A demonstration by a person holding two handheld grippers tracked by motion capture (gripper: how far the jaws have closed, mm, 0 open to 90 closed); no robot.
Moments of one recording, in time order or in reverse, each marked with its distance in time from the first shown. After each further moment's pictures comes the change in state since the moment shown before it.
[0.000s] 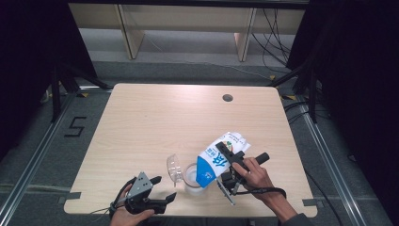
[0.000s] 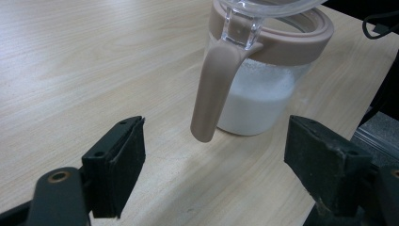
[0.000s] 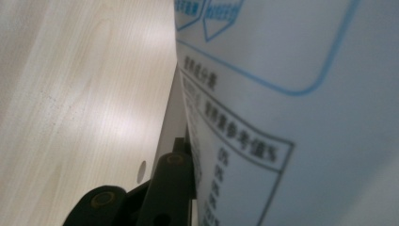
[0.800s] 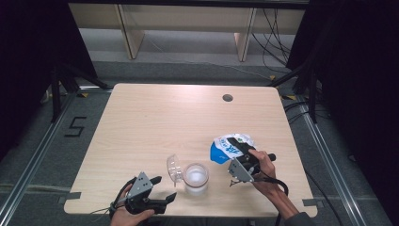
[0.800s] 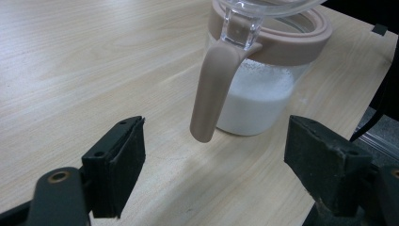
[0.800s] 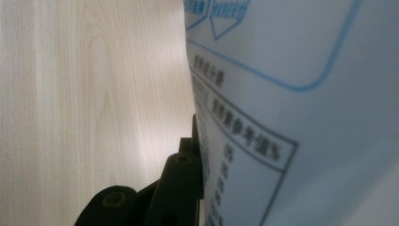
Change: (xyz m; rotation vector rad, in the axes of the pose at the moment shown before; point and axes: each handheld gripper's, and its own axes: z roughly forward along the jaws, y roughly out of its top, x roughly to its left) left arm 0.000 0.000 -0.001 0.004 -0.002 0.001; right arm 0.008 -0.043 0.007 -0.002 0.136 0.620
